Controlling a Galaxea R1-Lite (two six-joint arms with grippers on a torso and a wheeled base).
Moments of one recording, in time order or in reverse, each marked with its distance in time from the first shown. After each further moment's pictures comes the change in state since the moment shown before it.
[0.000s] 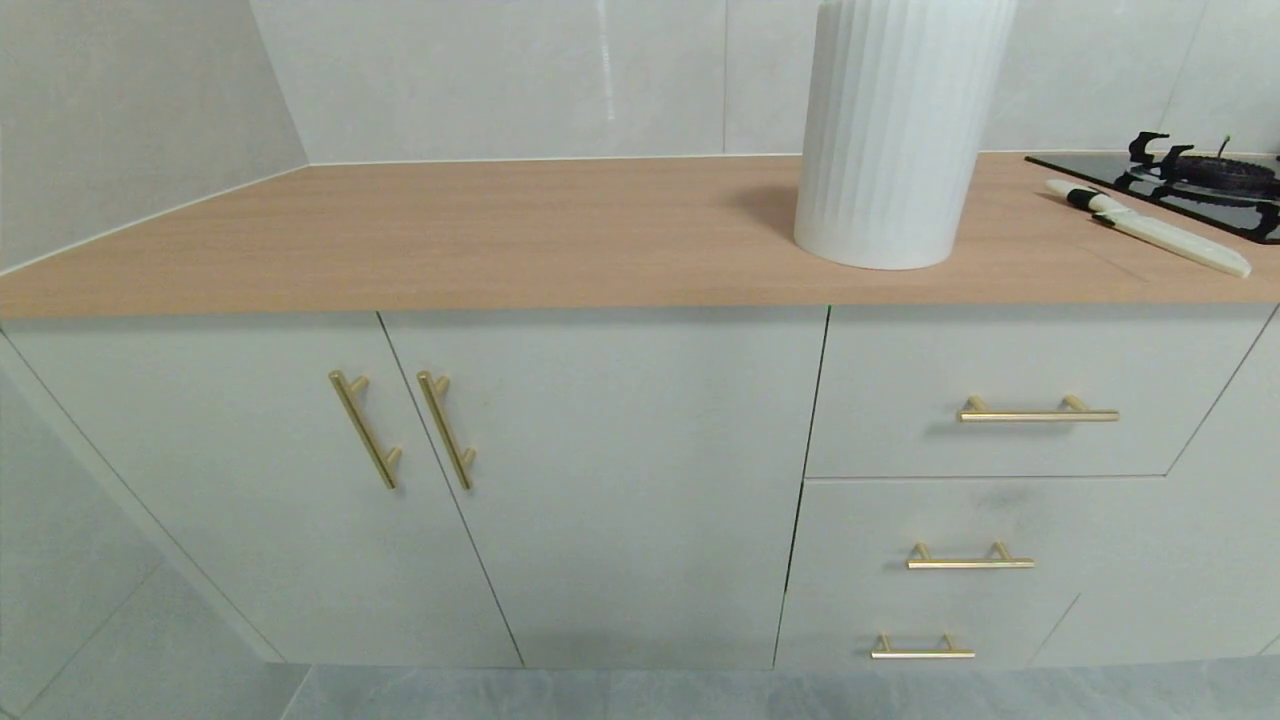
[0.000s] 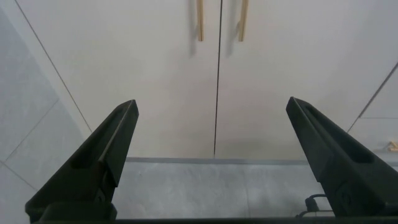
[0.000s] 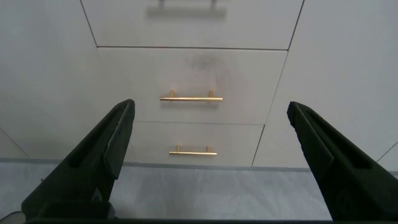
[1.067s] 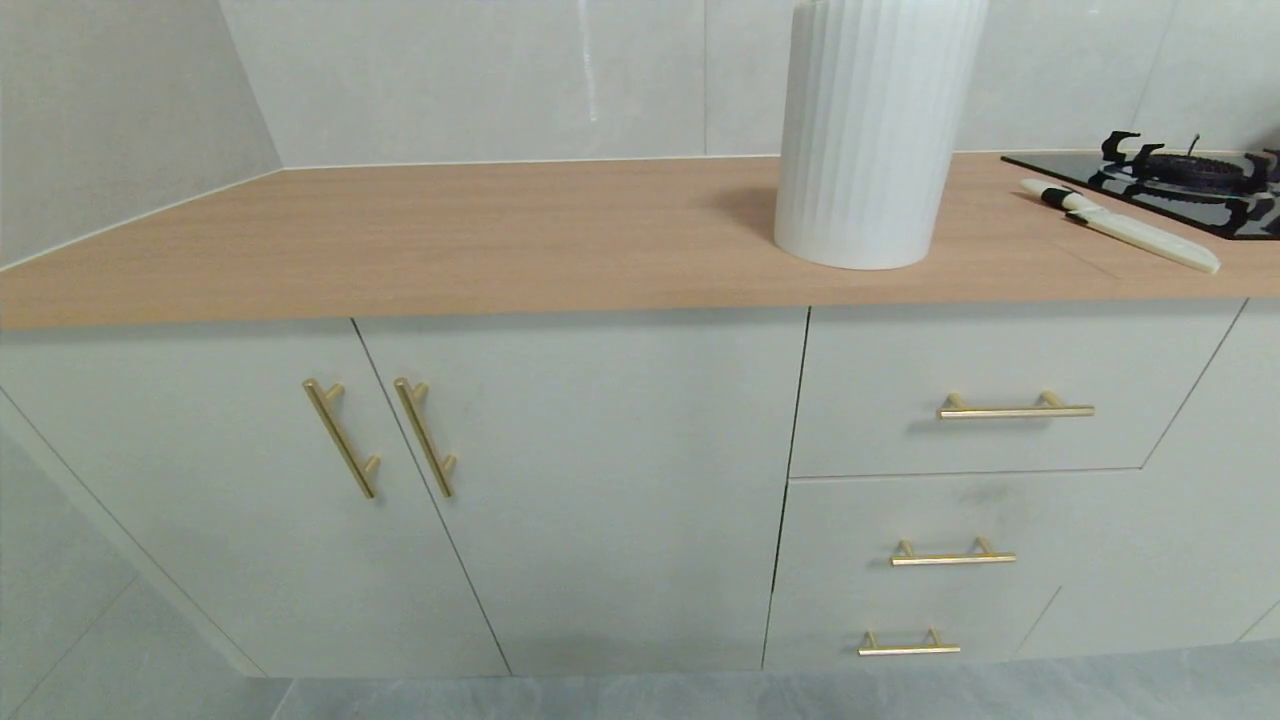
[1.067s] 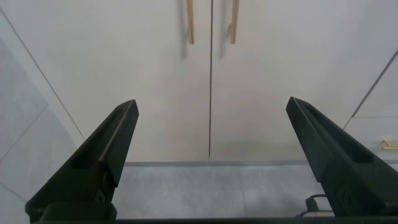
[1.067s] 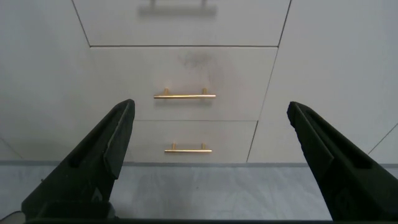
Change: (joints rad) left arm -0.001 0.000 0.000 0.000 0.000 0.000; right arm 0.000 0.001 0.000 0.000 0.000 0.000
